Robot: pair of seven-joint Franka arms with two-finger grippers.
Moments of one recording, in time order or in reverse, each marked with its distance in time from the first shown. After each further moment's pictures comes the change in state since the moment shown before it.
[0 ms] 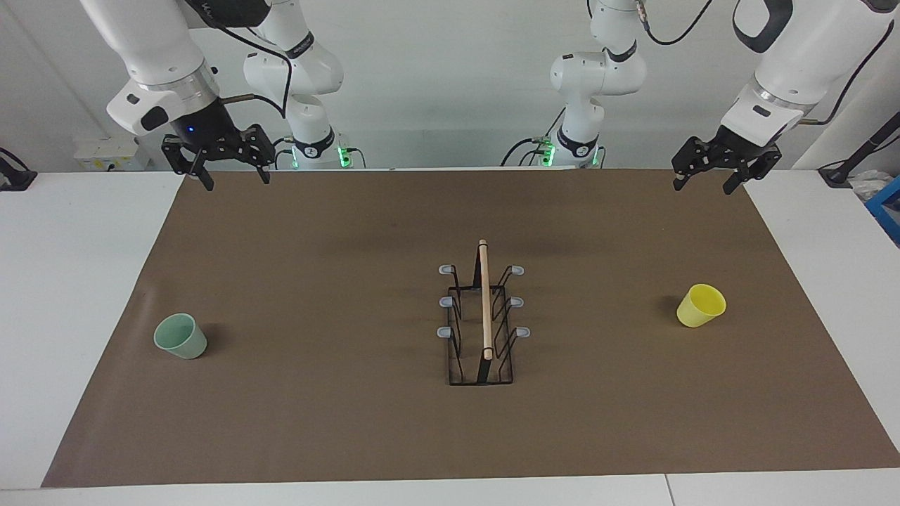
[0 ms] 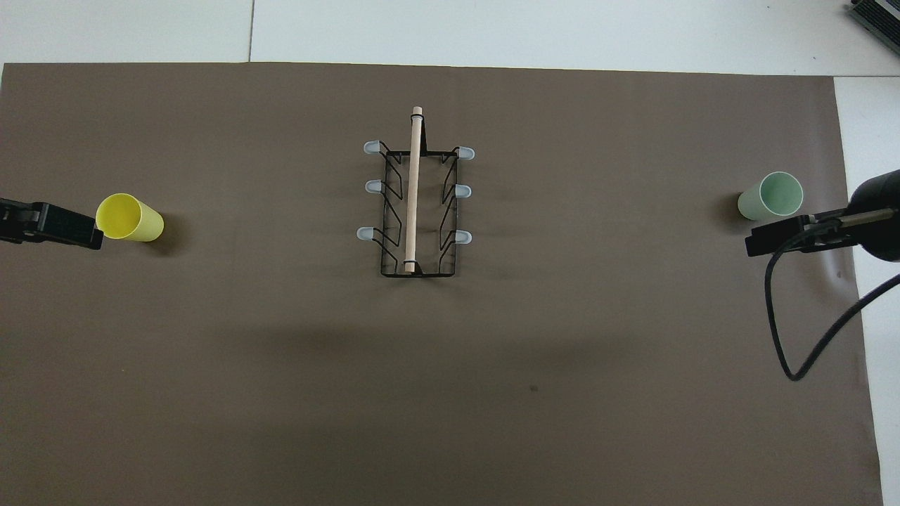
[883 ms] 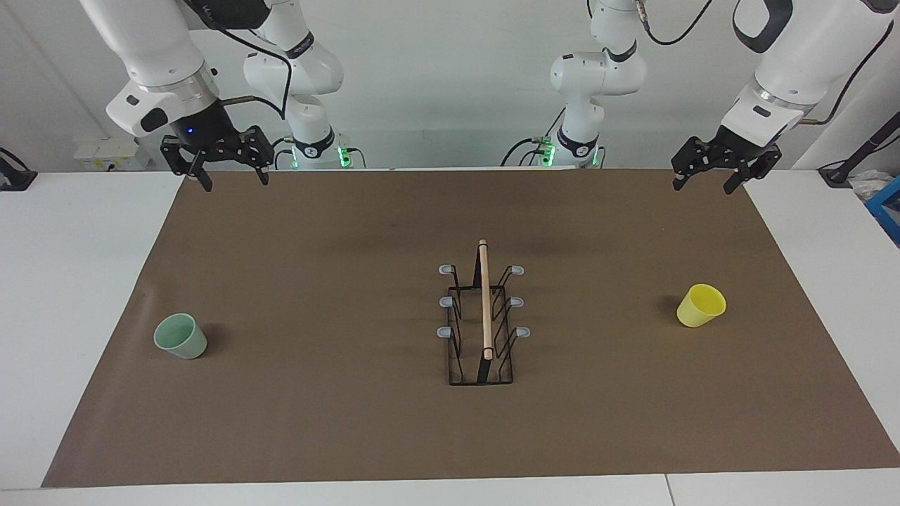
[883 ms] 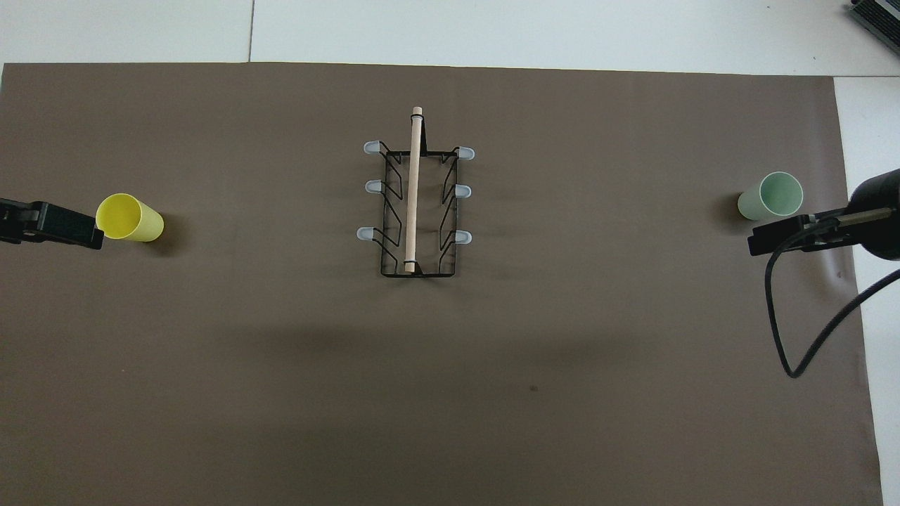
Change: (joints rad) left arm 0.000 0.001 0.000 0.000 0.000 0.000 -0.012; right arm -0.003 0.016 -0.002 -0.015 -0.038 0.042 -0.013
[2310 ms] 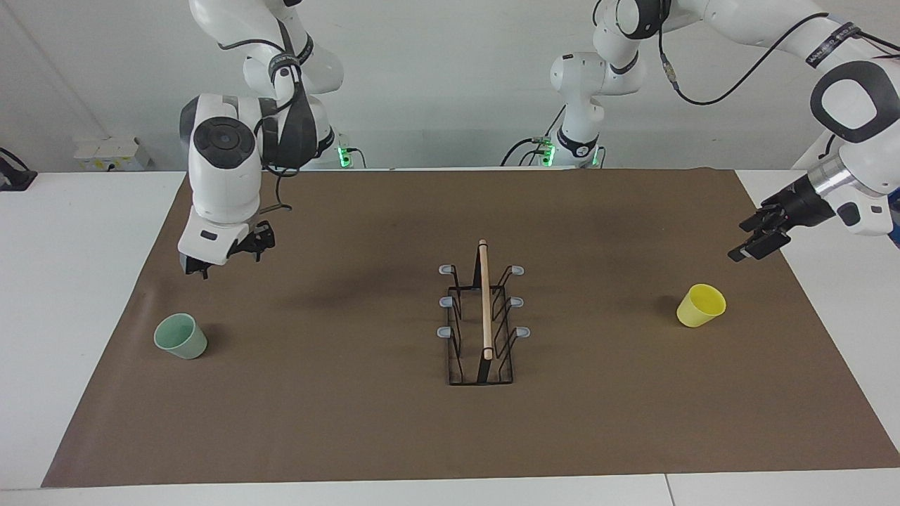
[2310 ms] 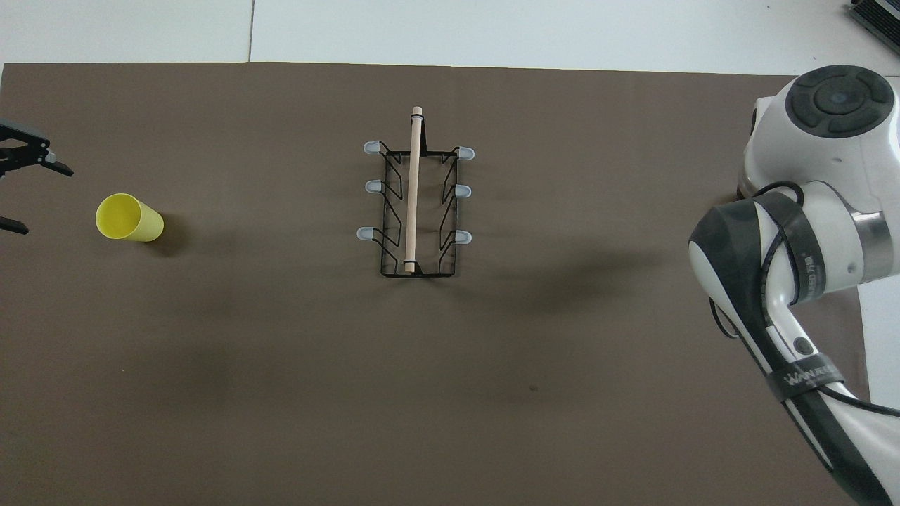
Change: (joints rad) left arm 0.000 0.363 0.326 0.235 -0.348 -0.045 -0.706; right arm 0.069 0.238 0.010 -0.076 -0.451 0.152 -0.395
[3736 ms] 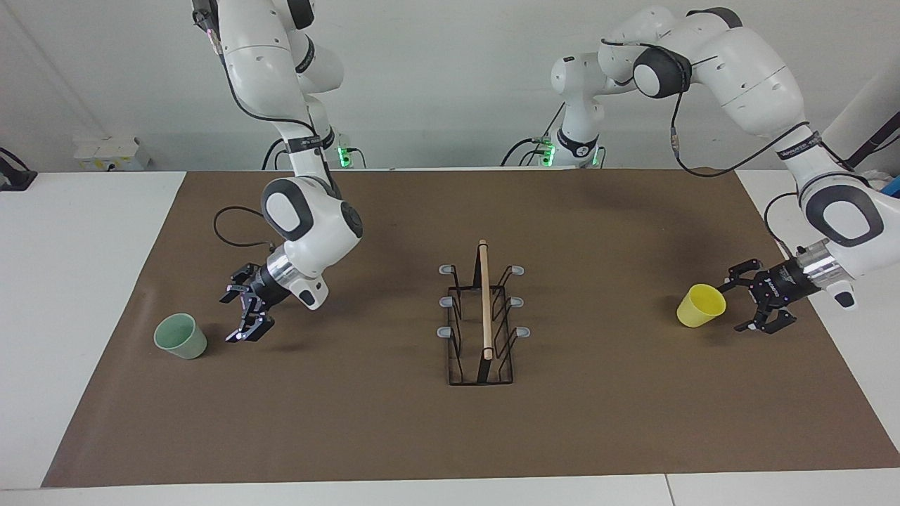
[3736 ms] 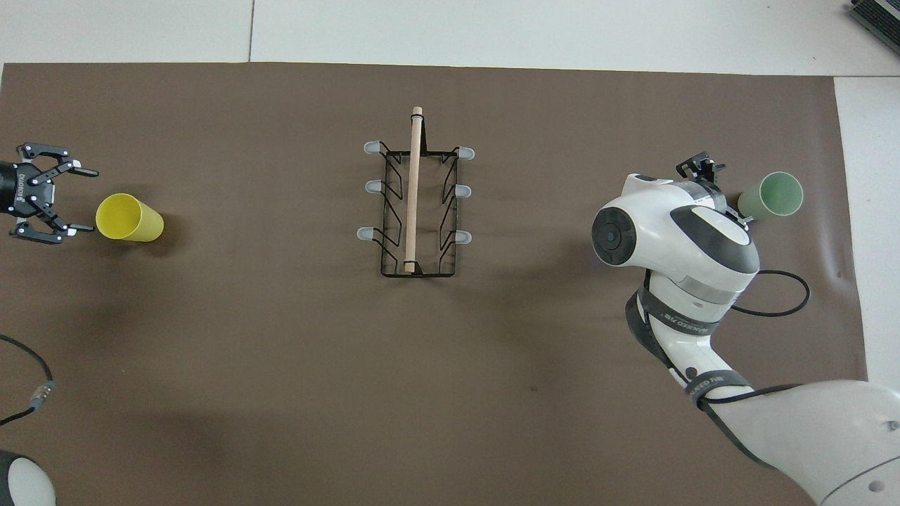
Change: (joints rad) left arm 0.117 0.296 0.091 -0.149 -0.452 0.212 -0.240; right arm 0.084 0.186 0.005 -0.243 -0.853 0.283 -0.510
